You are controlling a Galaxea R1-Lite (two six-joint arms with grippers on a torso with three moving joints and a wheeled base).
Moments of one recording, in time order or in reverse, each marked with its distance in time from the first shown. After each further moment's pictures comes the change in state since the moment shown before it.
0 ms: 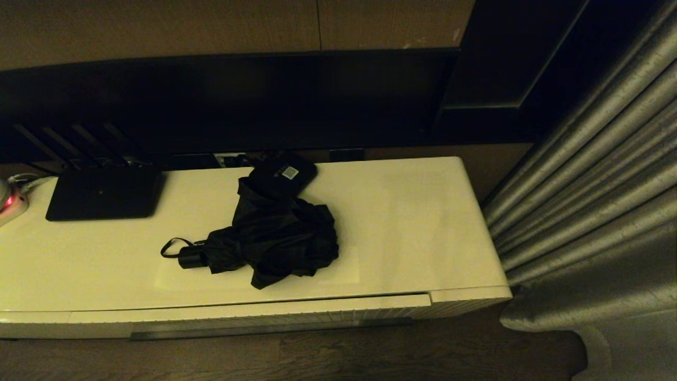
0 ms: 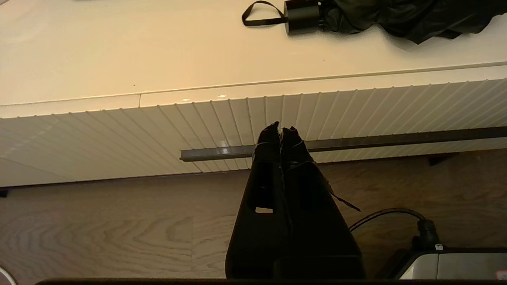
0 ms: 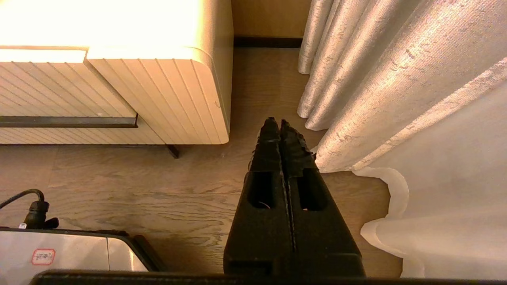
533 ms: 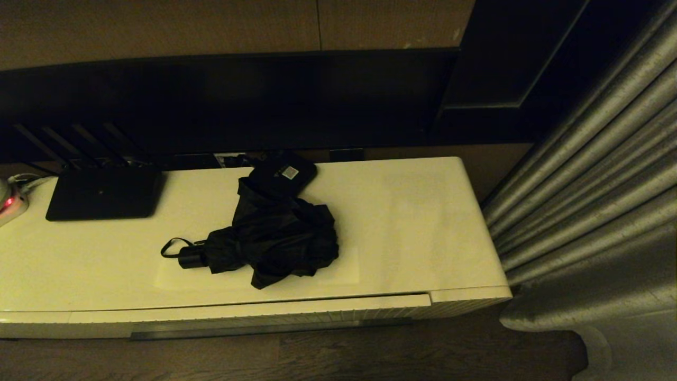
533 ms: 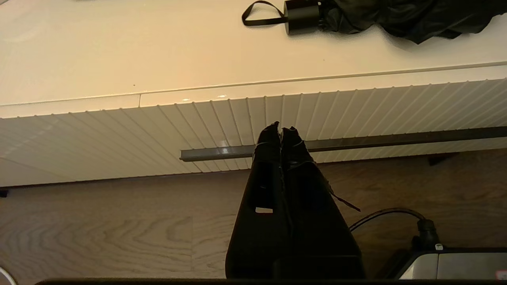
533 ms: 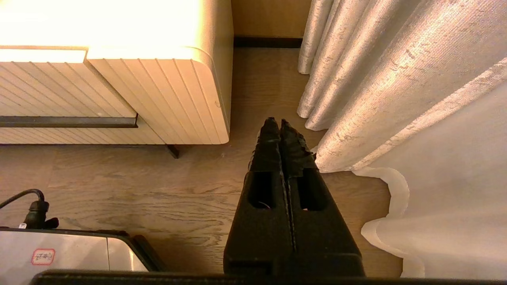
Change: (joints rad) left arm 0.000 0.000 0.000 0.000 0.000 0.000; right arm 0.000 0.000 0.000 0.000 0.000 0.000
